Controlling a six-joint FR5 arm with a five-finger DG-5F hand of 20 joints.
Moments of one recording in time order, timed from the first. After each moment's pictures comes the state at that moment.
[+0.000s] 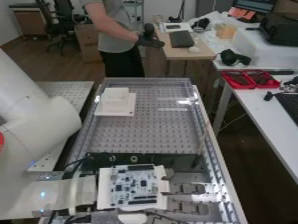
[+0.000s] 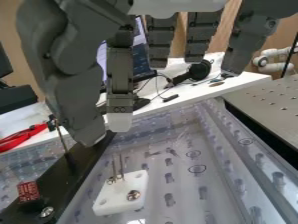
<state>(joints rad) 1.02 -2.34 -1.39 -2.75 -2.23 -0.61</state>
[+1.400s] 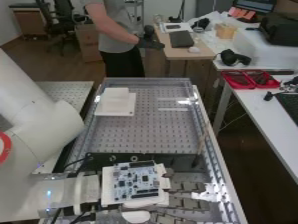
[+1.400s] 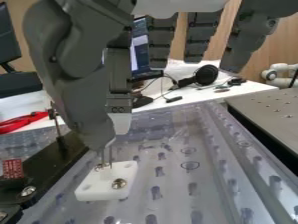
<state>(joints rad) 1.03 -2.36 -1.40 -2.70 -2.25 -0.70</state>
